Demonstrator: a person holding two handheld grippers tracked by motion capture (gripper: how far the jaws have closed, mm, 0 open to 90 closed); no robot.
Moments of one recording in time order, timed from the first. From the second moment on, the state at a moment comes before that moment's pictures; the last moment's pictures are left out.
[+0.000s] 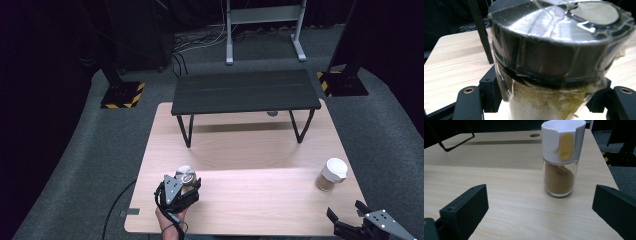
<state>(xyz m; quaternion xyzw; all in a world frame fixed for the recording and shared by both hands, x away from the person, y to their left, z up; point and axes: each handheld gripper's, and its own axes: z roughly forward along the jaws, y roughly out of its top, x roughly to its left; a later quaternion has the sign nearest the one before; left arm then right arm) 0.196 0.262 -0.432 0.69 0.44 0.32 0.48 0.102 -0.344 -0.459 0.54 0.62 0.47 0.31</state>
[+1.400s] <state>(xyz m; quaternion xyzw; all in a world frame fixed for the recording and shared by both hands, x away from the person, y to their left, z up) 0.229 0.262 -0.406 0.71 0.42 0.29 0.49 0.100 -0.347 -0.459 0.54 0.62 0.47 0.31</state>
